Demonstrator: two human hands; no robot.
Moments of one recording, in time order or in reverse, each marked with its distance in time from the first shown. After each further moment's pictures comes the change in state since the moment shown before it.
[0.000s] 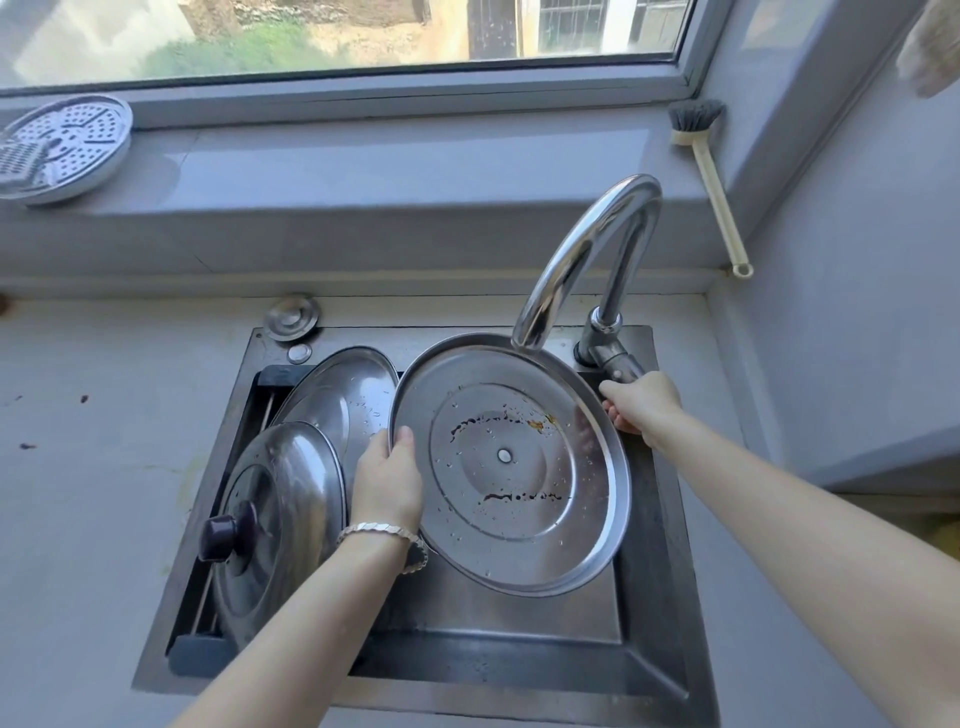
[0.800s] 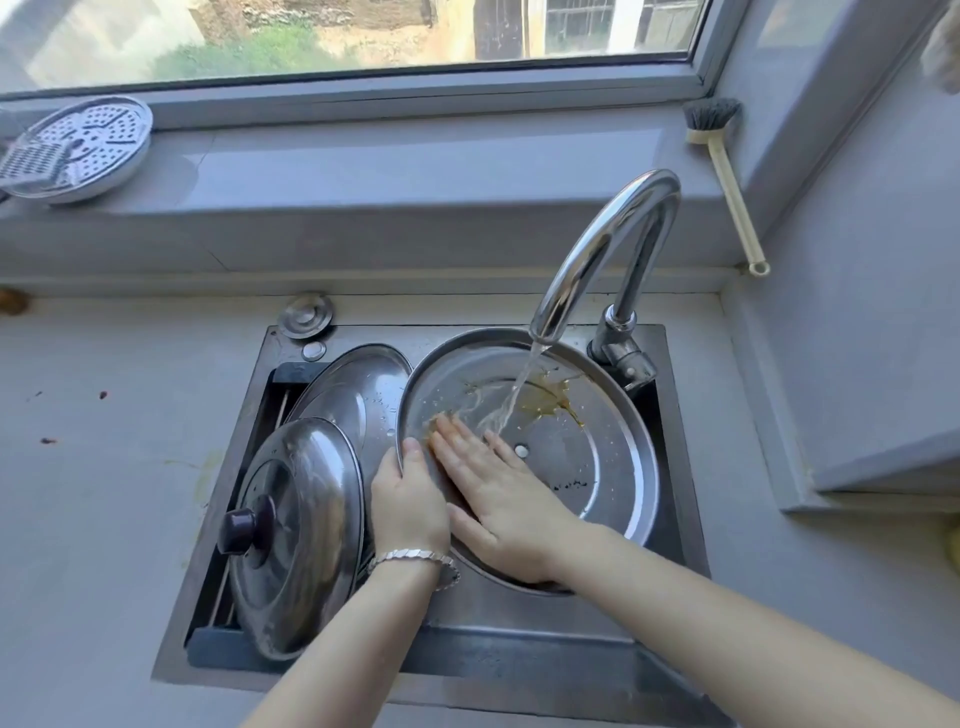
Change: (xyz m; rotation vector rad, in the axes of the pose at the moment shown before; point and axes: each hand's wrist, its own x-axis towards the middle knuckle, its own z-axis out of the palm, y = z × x) left_hand -0.011 -0.017 0.004 -0.131 0.159 0.063; right_hand -0.116 0.048 0.086 -0.873 -0.515 -1.190
